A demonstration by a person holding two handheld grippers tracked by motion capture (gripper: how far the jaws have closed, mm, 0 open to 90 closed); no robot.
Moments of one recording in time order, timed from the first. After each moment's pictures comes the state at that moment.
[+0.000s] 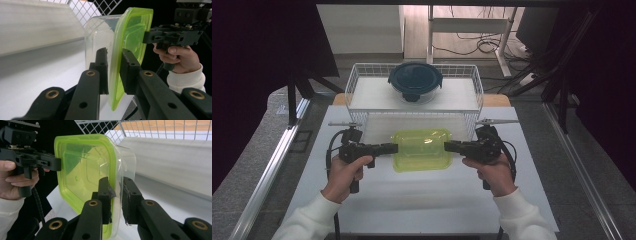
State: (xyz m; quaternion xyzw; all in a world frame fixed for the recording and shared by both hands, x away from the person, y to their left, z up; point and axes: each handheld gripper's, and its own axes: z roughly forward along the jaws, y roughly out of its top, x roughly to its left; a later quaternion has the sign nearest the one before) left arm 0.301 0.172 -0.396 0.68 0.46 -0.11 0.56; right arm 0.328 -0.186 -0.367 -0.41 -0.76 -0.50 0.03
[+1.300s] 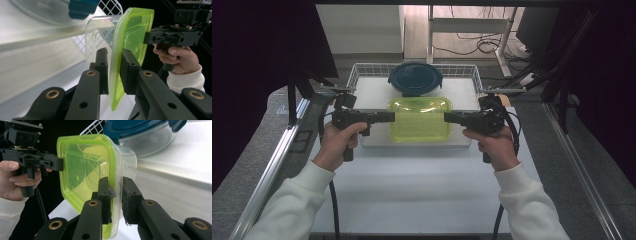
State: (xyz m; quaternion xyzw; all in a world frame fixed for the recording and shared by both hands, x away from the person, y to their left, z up) left arm 0.342 0.182 -0.325 0.69 0.43 -0.07 0.57; right arm 0.357 -0.176 -0.302 -0.40 -0.75 -0.53 -0.01
